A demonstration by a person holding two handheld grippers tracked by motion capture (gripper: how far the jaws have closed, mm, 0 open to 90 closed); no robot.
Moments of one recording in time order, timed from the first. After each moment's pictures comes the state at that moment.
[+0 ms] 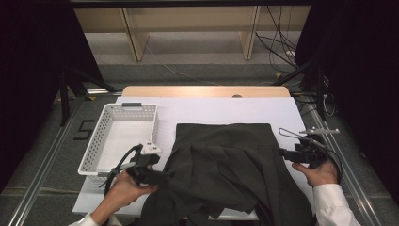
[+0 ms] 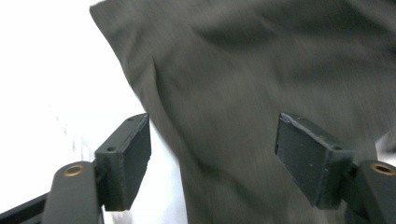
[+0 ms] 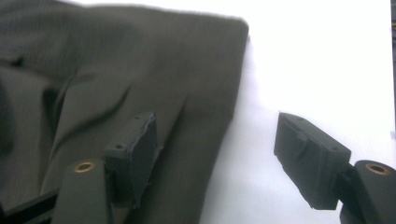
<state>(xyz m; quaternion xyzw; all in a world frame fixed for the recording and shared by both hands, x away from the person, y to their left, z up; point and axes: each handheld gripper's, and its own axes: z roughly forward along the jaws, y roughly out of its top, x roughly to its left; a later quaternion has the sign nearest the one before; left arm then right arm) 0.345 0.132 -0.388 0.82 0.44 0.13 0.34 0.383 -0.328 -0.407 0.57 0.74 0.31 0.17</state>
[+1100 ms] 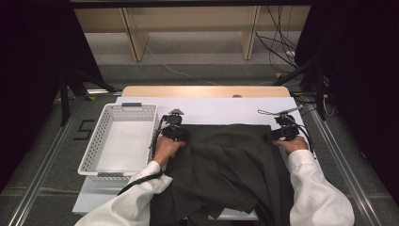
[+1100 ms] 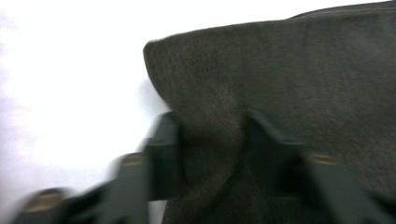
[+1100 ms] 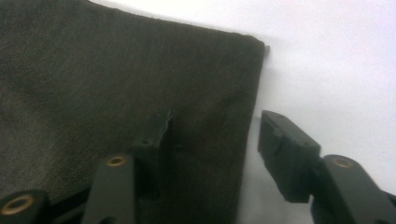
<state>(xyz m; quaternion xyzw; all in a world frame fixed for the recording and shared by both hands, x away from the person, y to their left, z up) 0.504 0.084 -0.468 0.75 0.61 0.08 0.24 0.500 -0.311 -0.462 0.60 0.77 0.23 0.08</state>
